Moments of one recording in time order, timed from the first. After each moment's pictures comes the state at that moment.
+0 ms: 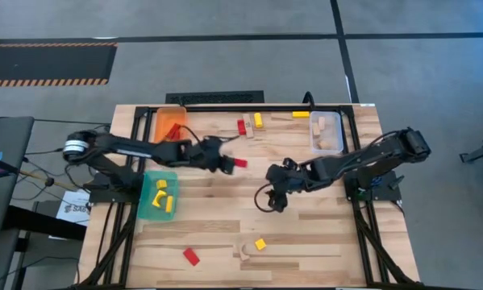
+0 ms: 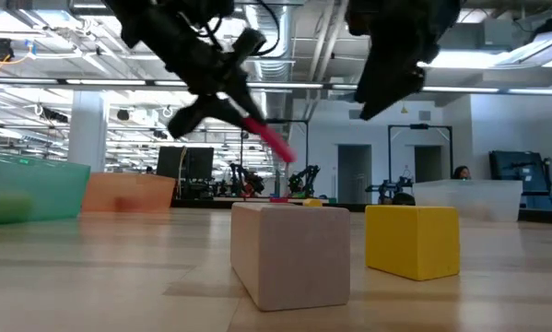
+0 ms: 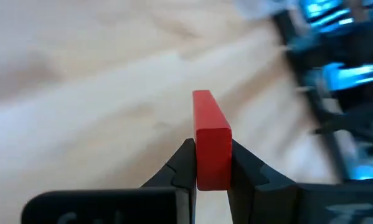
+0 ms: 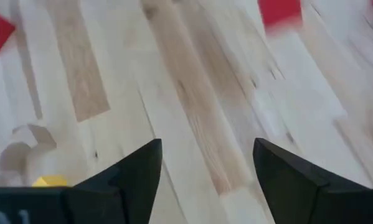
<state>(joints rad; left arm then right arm) 0.09 1.48 0.89 -0.10 -0.11 -1.04 0.23 1.49 1.08 -0.55 0.25 0.56</state>
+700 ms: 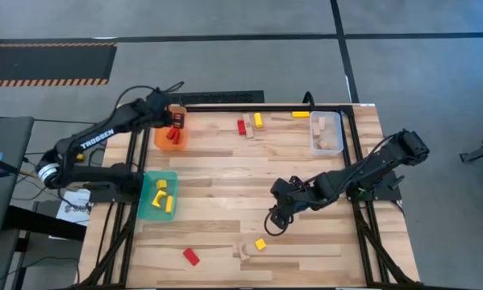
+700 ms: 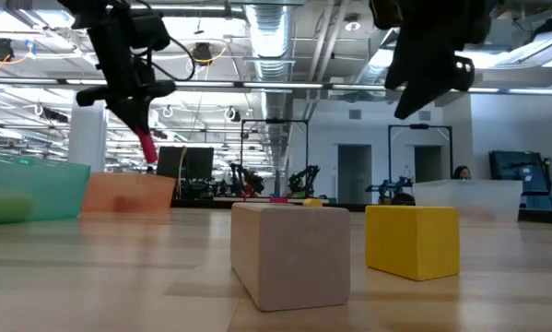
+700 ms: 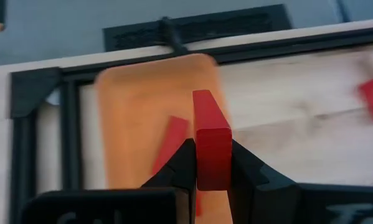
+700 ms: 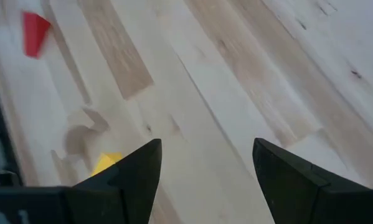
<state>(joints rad) 0.79 1.11 0.90 -0.77 -0.29 -0.55 0.40 1.51 1.08 -0.57 0.27 0.91</state>
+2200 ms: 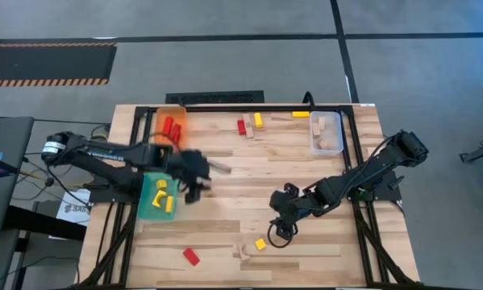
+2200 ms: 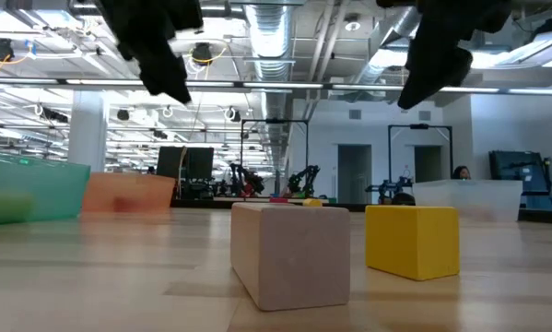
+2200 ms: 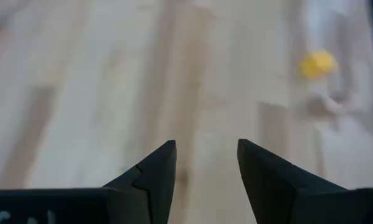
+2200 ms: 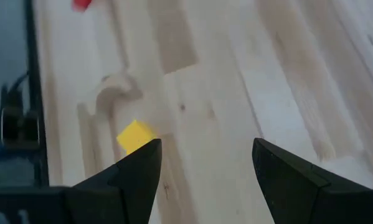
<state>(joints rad) -0.02 1.22 0.89 -0.55 0.07 -0.22 0.45 1.53 1.08 -0.50 0.20 0.74</state>
